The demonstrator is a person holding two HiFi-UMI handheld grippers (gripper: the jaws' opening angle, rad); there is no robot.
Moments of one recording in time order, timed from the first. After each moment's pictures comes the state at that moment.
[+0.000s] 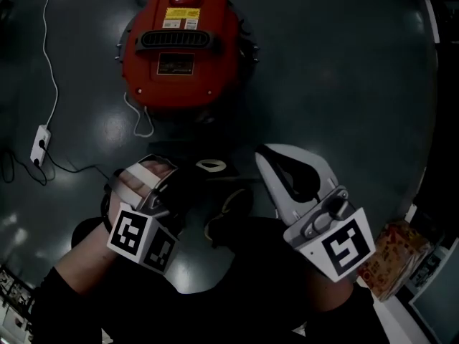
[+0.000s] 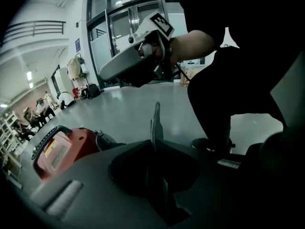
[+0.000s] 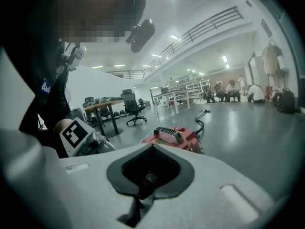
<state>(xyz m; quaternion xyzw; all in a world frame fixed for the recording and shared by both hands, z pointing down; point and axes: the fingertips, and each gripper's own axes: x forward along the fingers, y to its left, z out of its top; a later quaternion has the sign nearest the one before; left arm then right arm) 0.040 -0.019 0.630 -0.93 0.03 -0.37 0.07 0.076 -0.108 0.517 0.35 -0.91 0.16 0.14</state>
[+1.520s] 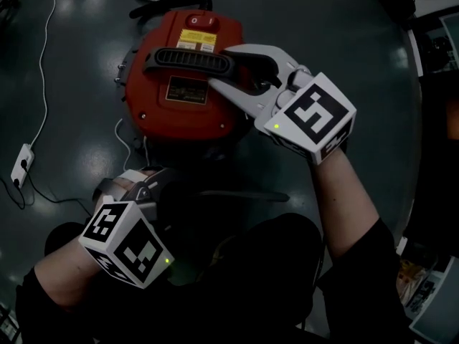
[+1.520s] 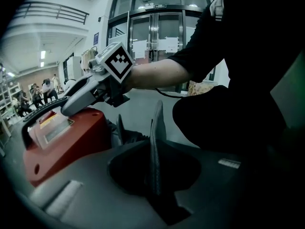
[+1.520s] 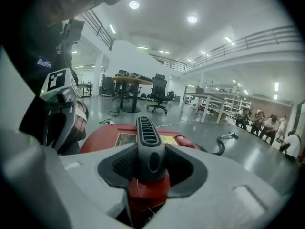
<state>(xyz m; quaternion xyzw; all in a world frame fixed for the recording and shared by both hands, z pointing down) 0.027 -0.064 0.652 -0.95 0.05 -0.32 -0.03 -0.008 -0.262 0.599 0.16 -0.95 -0.05 0.25</state>
